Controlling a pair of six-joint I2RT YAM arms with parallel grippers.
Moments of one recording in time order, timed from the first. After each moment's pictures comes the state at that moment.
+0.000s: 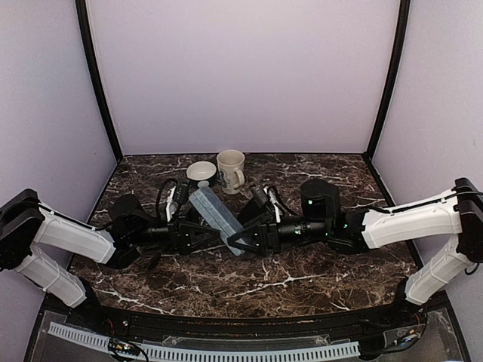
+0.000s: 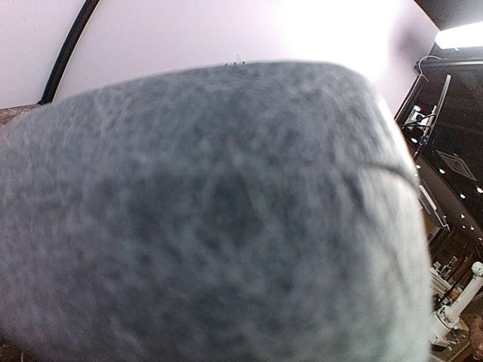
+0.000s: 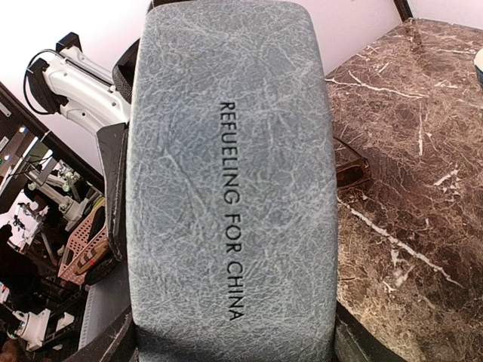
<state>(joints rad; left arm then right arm) -0.79 1.42 0.41 1.13 0.73 -0.64 1.04 1.47 0.78 0.45 -0.49 0.51</state>
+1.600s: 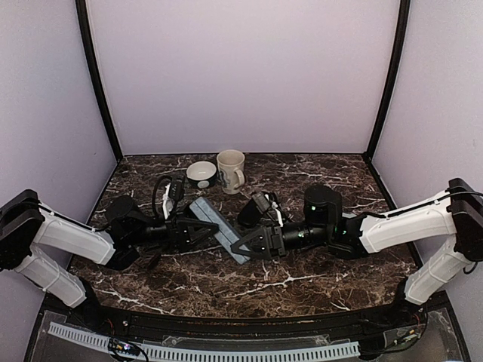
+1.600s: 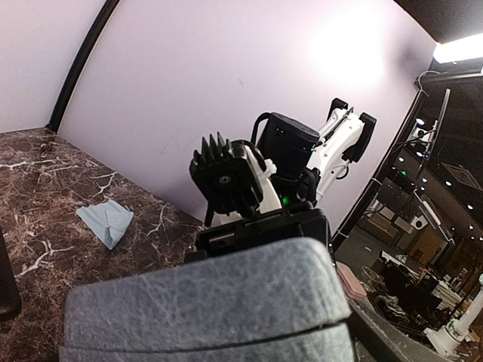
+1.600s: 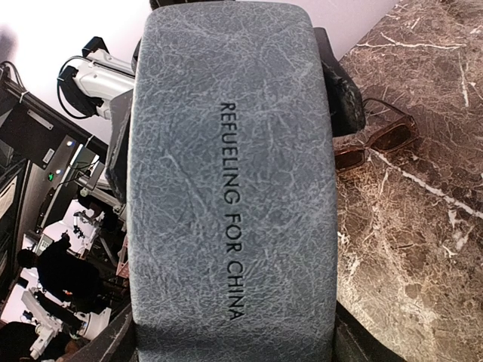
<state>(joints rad) -0.79 1.42 0.40 1.21 0.66 -0.65 1.03 1.49 0.71 0.59 -0.64 0.73</state>
